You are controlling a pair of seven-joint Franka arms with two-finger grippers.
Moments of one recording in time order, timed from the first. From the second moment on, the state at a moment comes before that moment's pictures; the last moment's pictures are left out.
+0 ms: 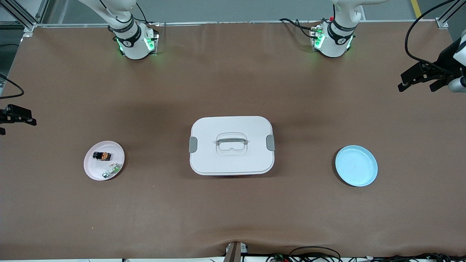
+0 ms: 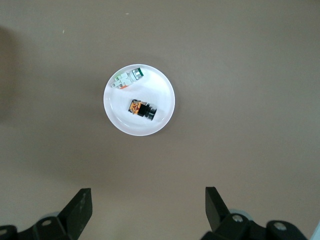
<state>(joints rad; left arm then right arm) 0.05 -0.10 -0.05 -1.68 -0.07 1.60 -0.03 -0.23 0.22 0.05 -1.44 -0.03 1.58 -0.38</state>
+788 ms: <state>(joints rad) 0.05 -0.10 -0.05 -1.68 -0.07 1.56 -0.03 -0.19 0.19 0.05 -1.28 -0.03 1.38 -0.21</state>
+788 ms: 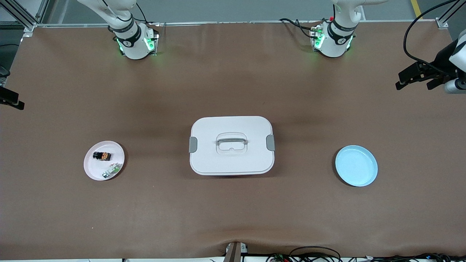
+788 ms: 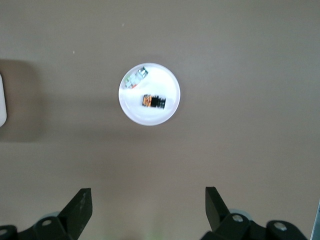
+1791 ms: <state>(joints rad) 0.05 -0.10 -0.05 -1.68 -0.07 1.56 -0.03 -0.04 0.15 -0.06 -1.28 0.05 1.31 -0.15</state>
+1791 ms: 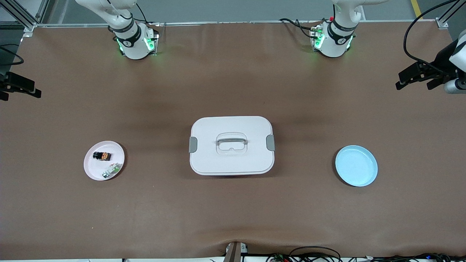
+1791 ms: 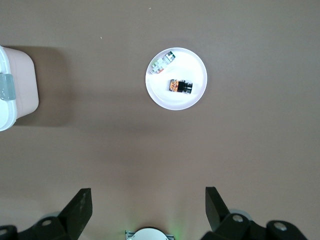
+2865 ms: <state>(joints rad) 0.05 -0.10 -0.05 -1.68 -0.07 1.56 -0.03 -0.04 0.01 -0.04 -1.48 -0.01 1.43 -0.19</state>
